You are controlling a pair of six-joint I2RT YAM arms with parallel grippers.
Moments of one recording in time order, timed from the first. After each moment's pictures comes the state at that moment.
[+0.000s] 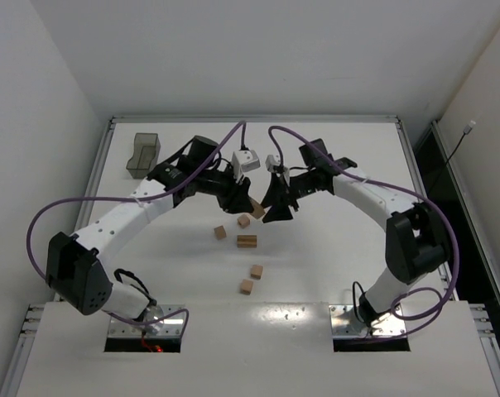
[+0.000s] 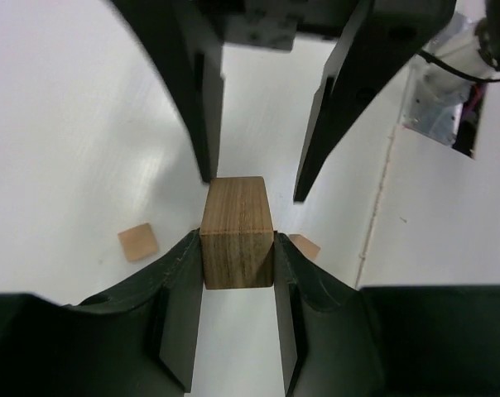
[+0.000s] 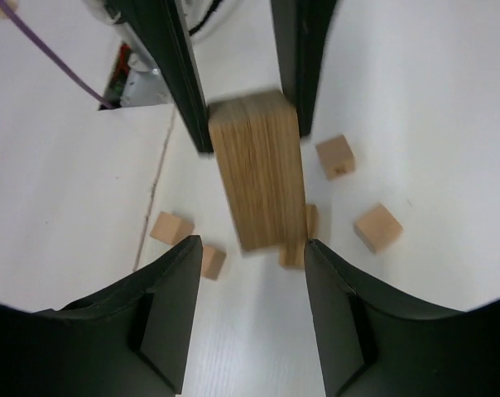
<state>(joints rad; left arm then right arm) -0.55 1.41 1.23 -0.55 0.69 0.23 0.43 1.67 1.17 -0.53 -1.21 -0.73</state>
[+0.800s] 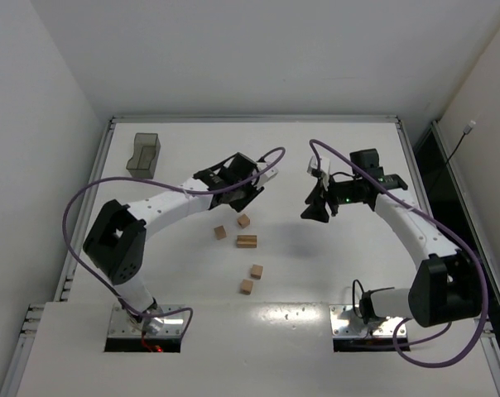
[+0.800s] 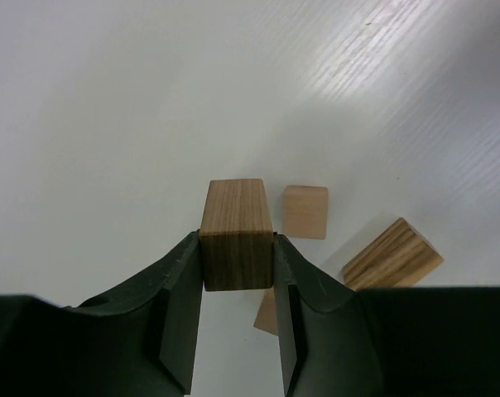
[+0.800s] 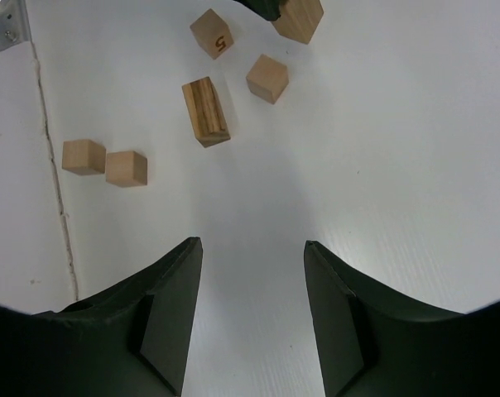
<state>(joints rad) -0.70 1.67 1.26 -0.47 -0.09 0.22 0.15 1.33 0.96 -0.61 -0.92 -0.75</state>
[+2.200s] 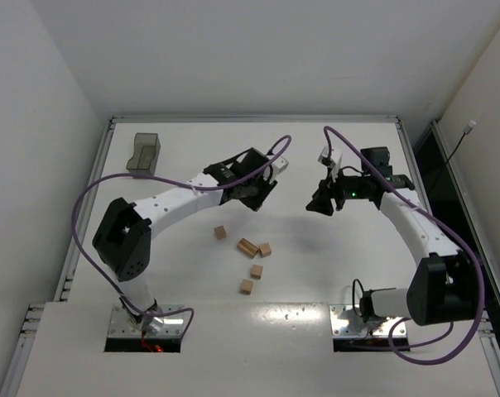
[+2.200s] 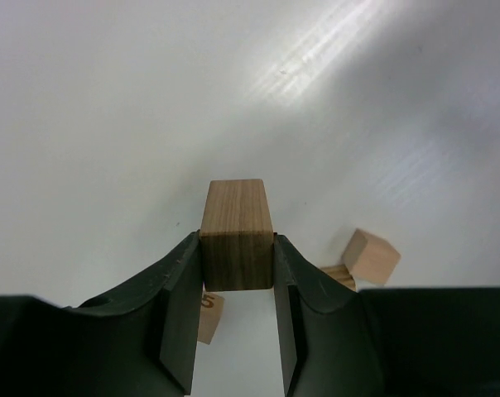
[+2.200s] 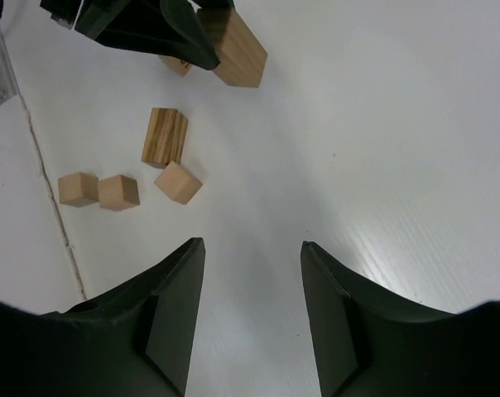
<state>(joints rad) -0.77 1.74 1.41 -0.58 -0.02 0.04 0.08 1.33 0.95 -0.56 -0.91 -0.59</state>
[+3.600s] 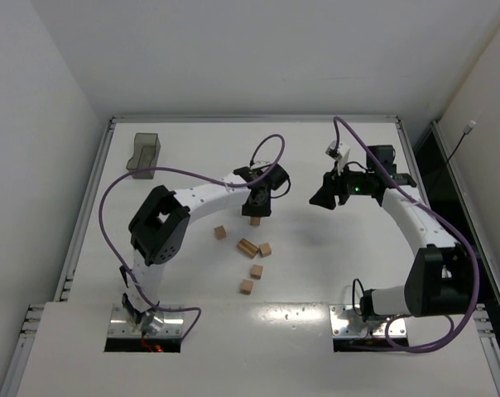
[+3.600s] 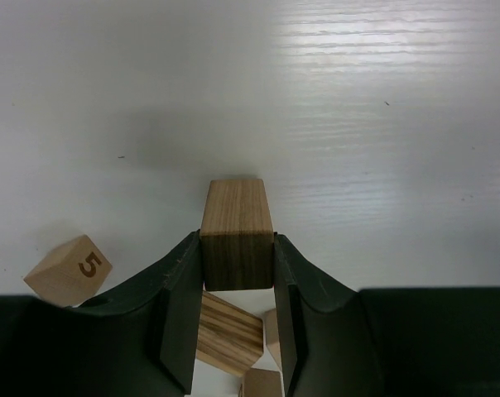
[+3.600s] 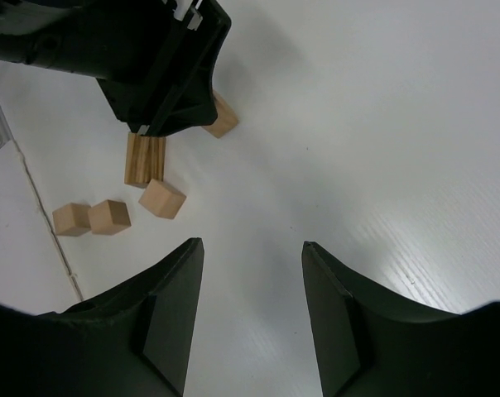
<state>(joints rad) -0.82 1.99 1.56 -0.76 -0.32 -0.76 0.01 1.37 0.95 -0.47 -0.89 -0.43</state>
